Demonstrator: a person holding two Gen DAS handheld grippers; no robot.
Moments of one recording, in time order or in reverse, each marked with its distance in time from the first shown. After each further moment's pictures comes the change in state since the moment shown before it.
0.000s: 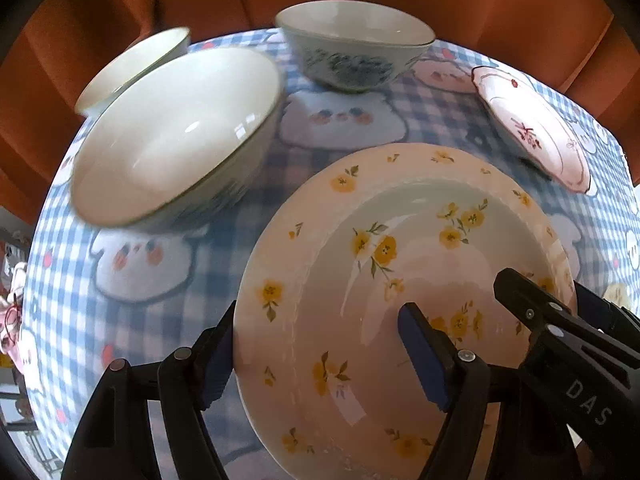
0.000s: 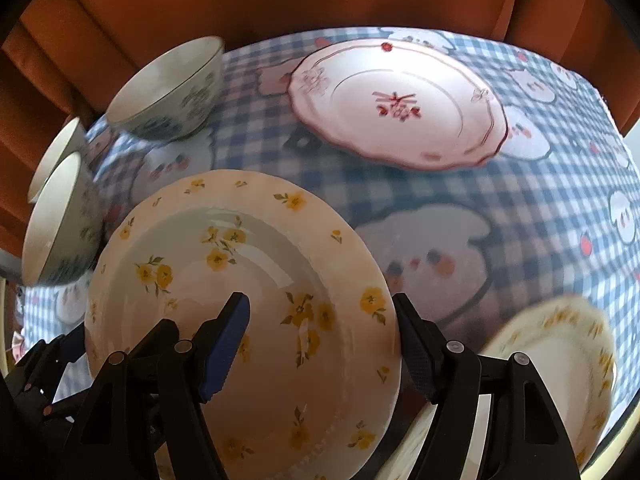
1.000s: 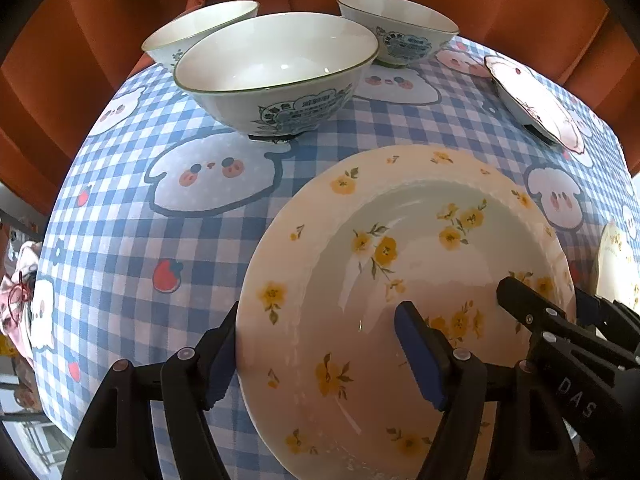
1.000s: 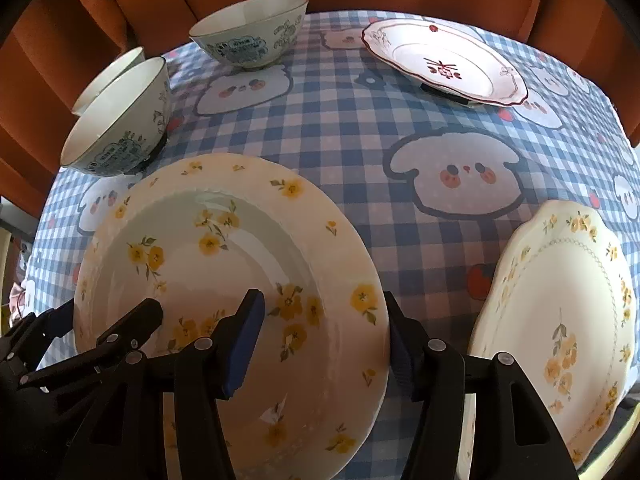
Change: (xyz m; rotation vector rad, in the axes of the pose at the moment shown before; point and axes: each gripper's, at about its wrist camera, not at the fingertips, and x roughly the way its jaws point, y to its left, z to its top) left arm -0.034 0.045 -0.066 -0.001 -0.002 0.017; right arm -0.016 0.042 -0.069 -0.098 0.028 0.013
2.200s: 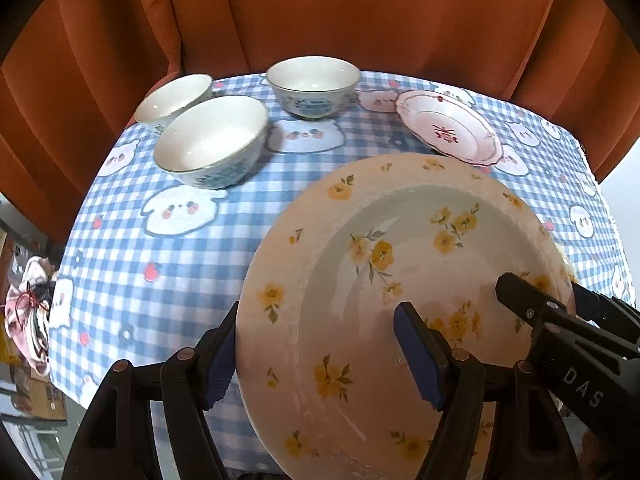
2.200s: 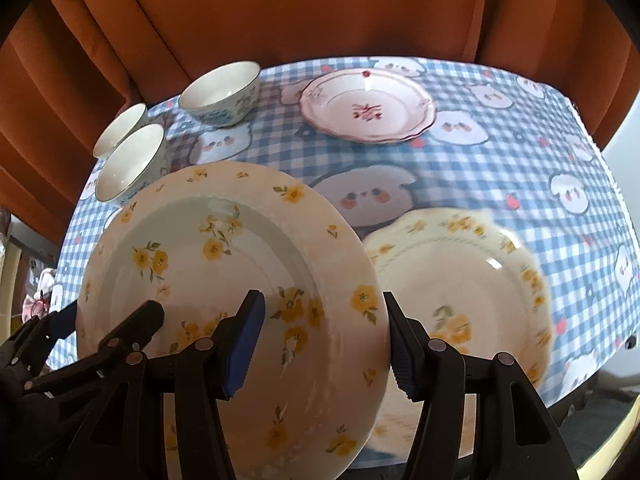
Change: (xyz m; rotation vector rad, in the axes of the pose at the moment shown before) left arm -0.090 -0.084 -0.020 0.017 -0.116 -0.022; right arm -0.098 -0.072 -0.014 0.029 -0.097 0.013
